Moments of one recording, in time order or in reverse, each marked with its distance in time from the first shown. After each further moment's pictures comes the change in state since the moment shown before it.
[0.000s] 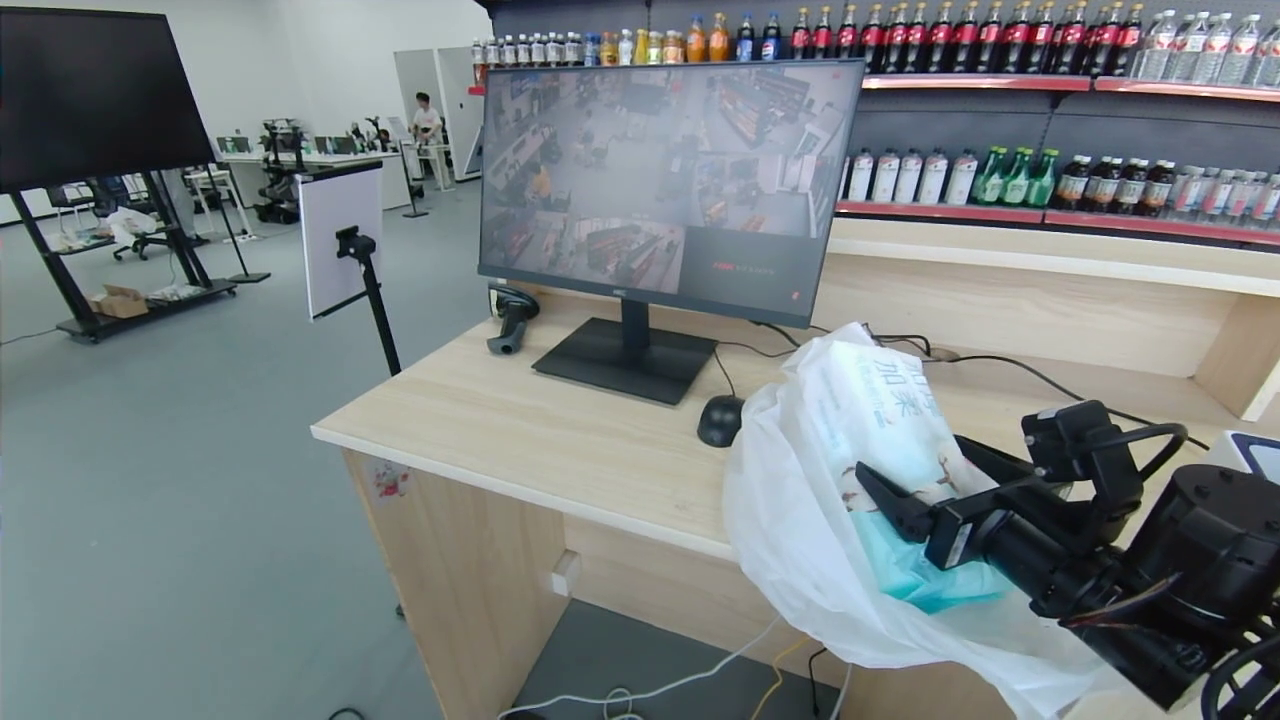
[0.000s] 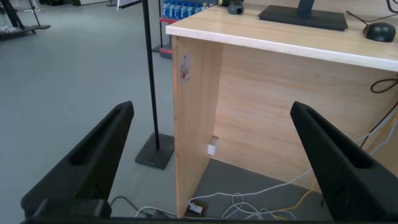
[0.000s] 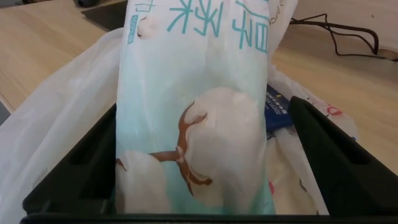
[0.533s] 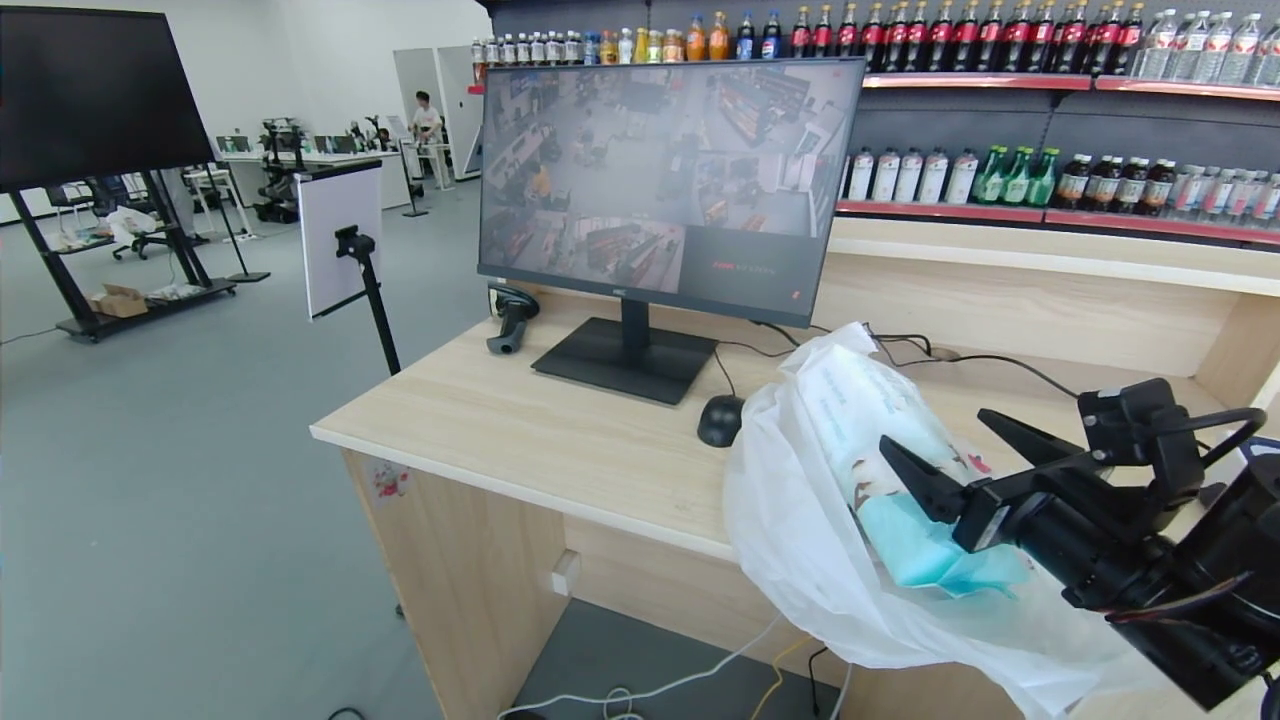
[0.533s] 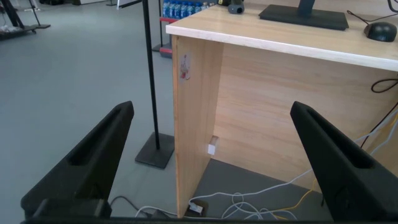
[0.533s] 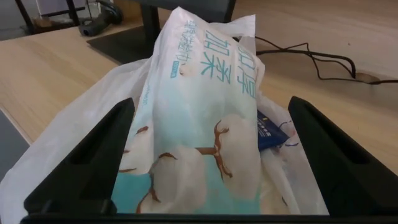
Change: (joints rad) left arm 0.001 0.000 0.000 0.000 0.000 0.000; right arm -0.003 -0.088 0.003 -0.004 0.000 0.001
